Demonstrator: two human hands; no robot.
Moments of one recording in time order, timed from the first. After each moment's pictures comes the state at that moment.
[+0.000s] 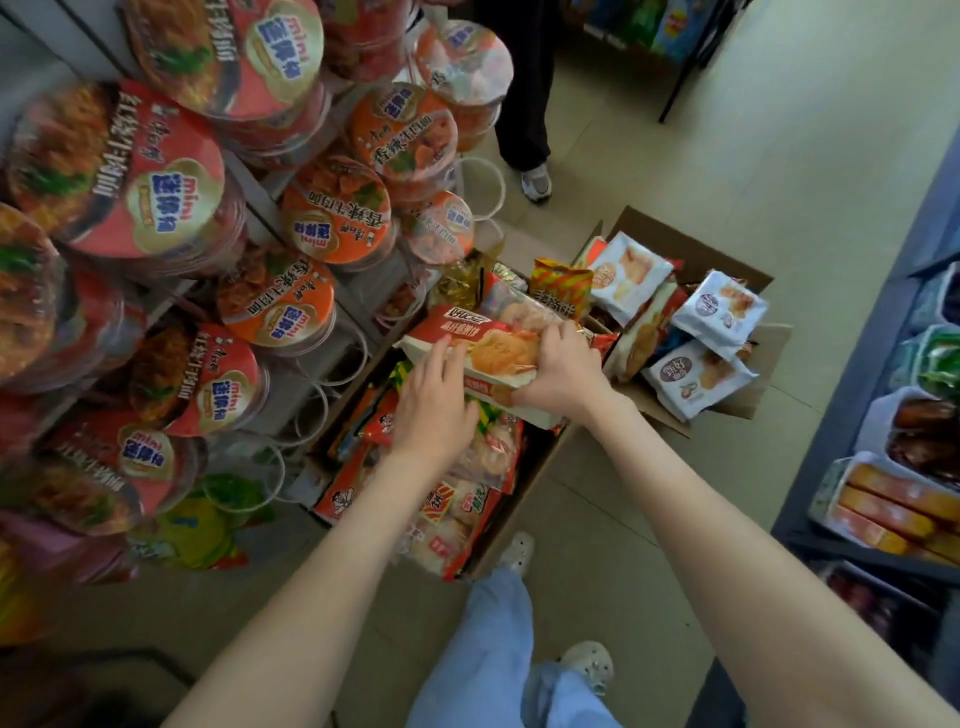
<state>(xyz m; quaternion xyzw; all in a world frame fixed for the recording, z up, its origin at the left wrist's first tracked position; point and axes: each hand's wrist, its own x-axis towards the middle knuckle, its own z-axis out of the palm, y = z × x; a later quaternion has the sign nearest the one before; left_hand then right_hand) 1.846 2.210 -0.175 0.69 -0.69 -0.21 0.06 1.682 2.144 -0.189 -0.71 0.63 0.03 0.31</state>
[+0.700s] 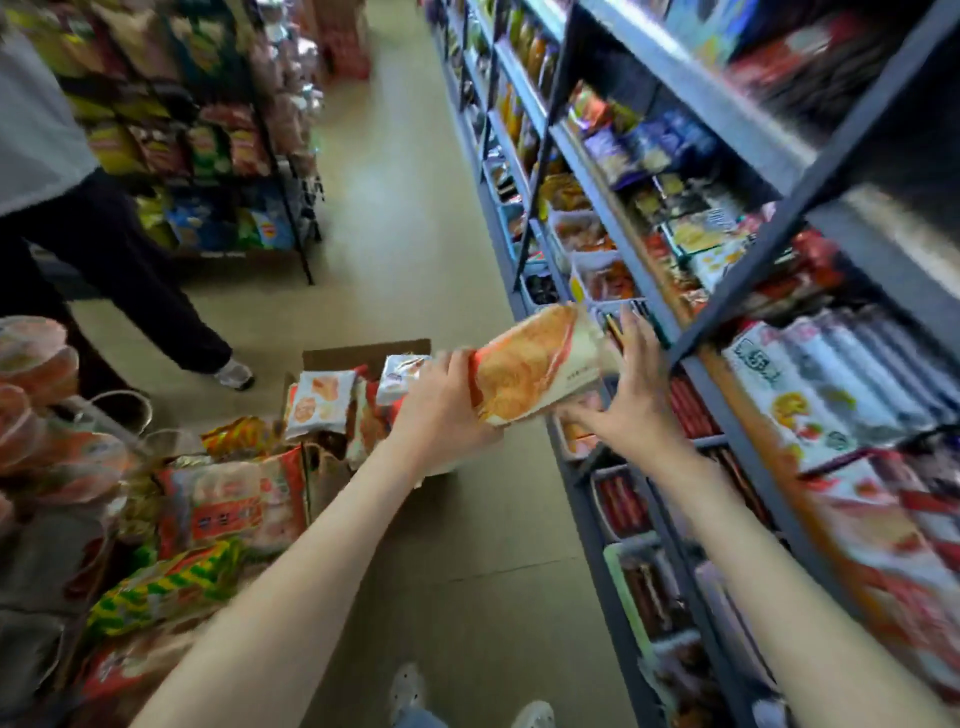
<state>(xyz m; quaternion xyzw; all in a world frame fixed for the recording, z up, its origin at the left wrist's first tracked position) 1.525 2.277 -0.030 0.31 -0.91 -0.23 0.17 1.363 2.423 -0.005 -0.47 0.82 -0.33 0.04</state>
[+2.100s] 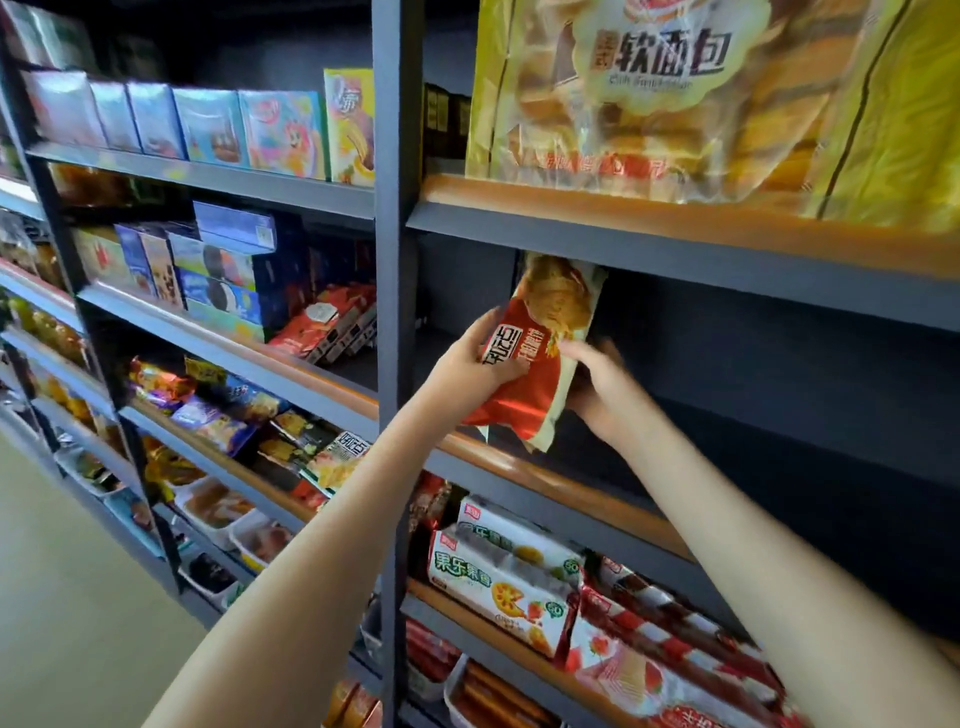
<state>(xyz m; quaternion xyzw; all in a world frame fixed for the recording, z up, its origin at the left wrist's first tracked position) 1.102 2.389 0.197 -0.12 -0.75 -0.65 0.05 1.083 2.555 0.197 -0.04 0.59 -0.81 -0.01</state>
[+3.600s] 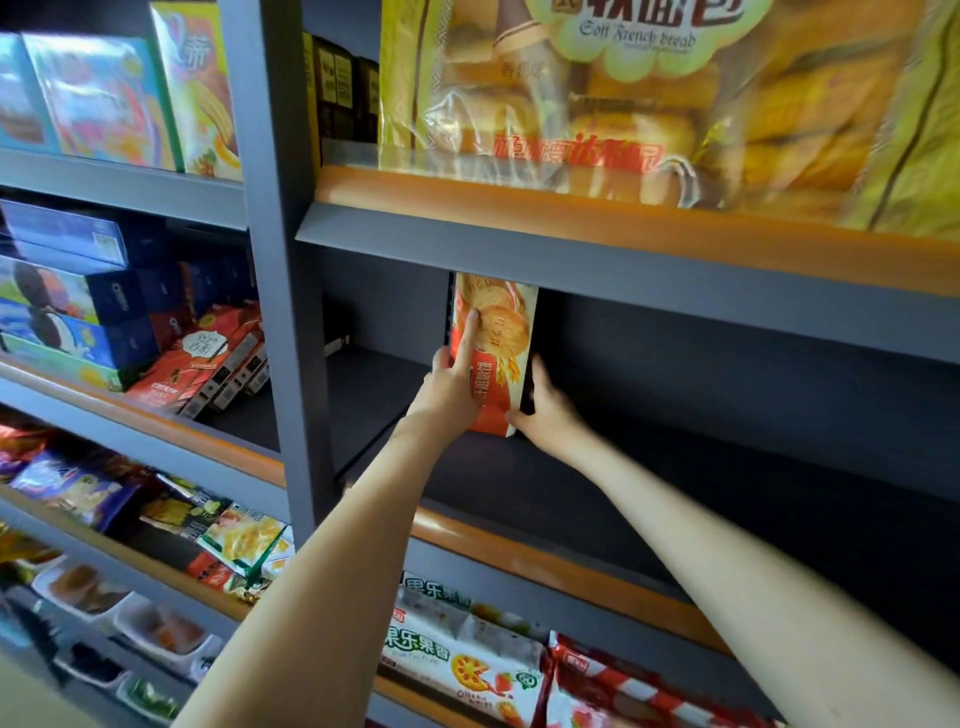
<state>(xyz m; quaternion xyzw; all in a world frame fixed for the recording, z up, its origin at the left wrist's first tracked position) 0.961 2.436 0.157 -0.16 -0.92 -0.34 0.12 0.996 2.581 0.159 -0.03 0.91 -0.41 -0.09</state>
